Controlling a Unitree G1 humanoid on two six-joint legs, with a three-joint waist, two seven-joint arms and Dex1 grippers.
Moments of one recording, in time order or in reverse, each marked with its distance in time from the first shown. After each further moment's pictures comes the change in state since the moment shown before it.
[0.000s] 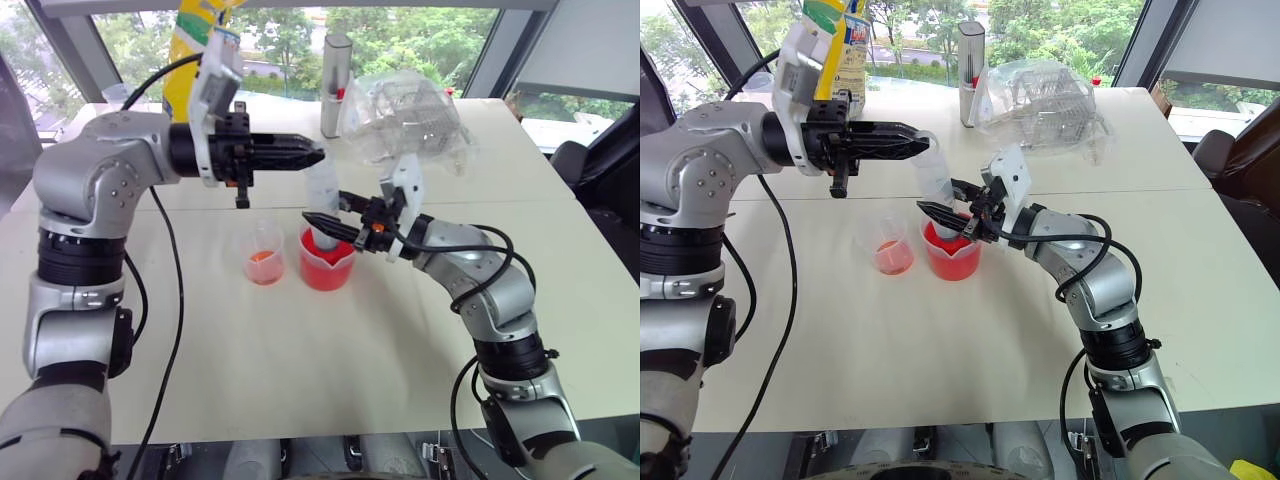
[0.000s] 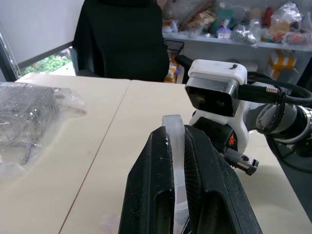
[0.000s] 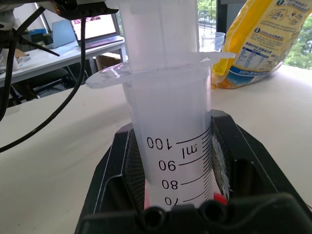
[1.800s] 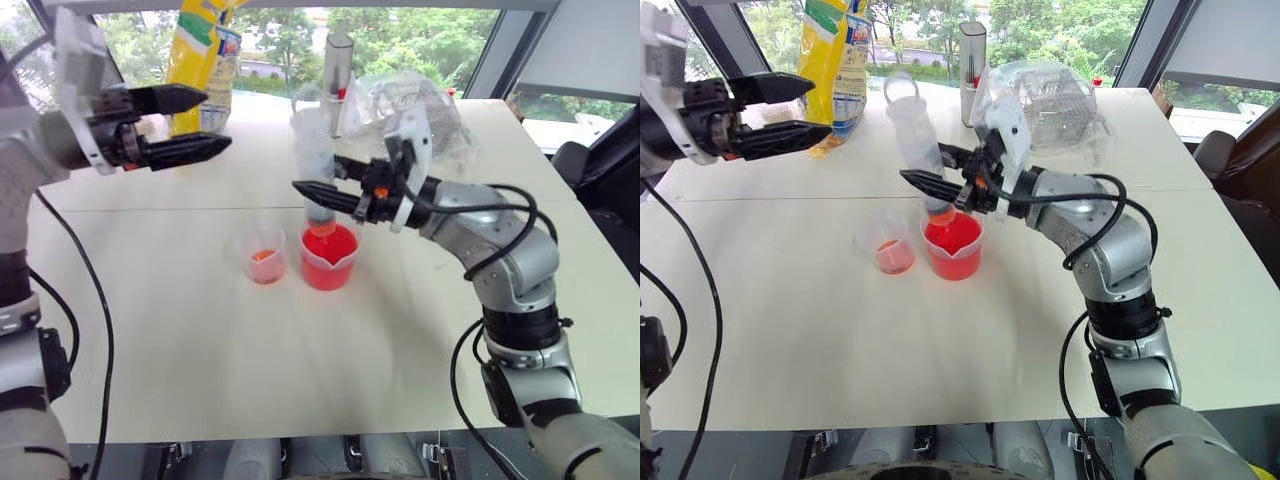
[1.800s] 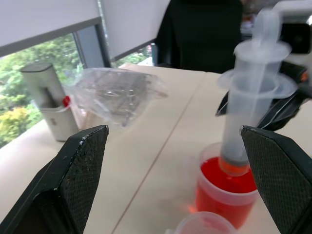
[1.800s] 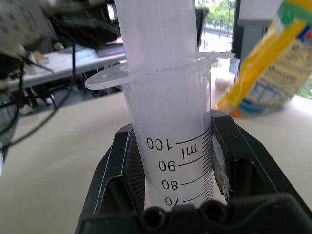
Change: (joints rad) left arm 0.140 0.264 0.233 0.060 0.031 -0.088 0.010; right arm -0.267 -0.024 -0.070 -0.026 0.131 0.177 -0.016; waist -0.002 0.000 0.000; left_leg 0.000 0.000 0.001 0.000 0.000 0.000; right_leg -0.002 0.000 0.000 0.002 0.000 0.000
